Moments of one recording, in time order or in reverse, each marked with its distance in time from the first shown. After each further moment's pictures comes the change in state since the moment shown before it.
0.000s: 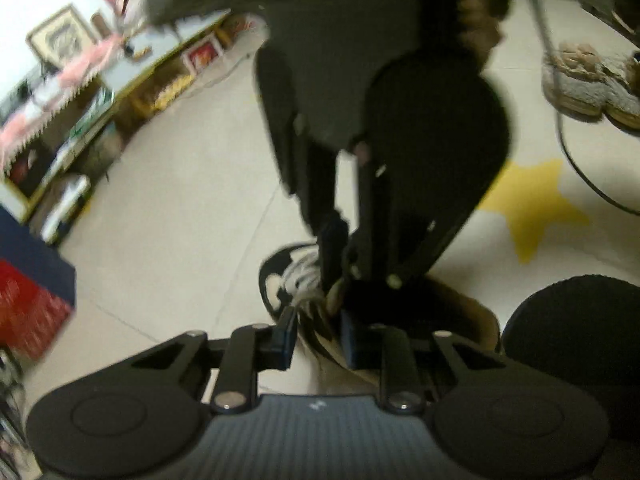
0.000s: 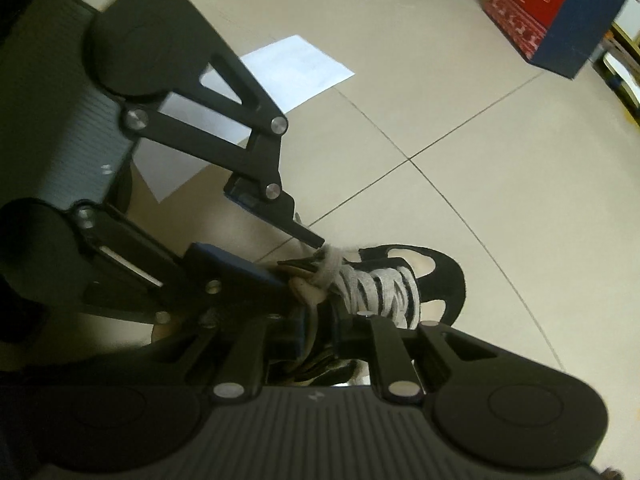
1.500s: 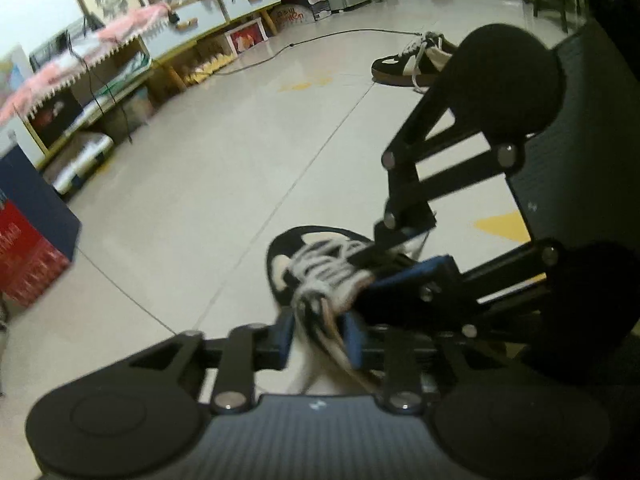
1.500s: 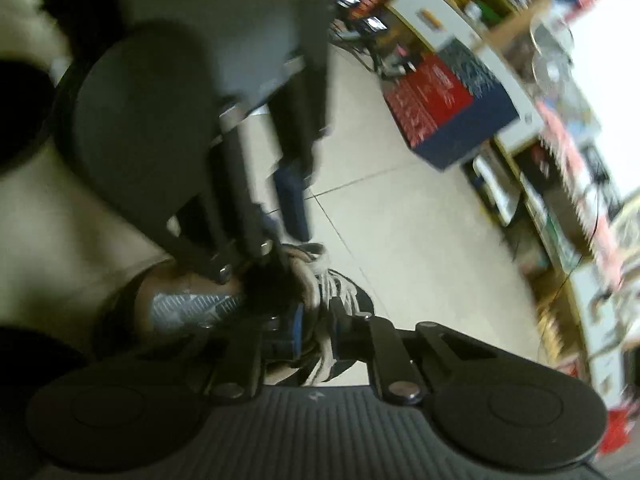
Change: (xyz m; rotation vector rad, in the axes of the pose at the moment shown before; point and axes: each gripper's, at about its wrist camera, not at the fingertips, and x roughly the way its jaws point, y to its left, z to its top) left arm 0.022 0.000 -0.004 -0.171 0.007 0.049; right arm 0.031 0.073 -0.049 -0.204 -0.221 -0.592
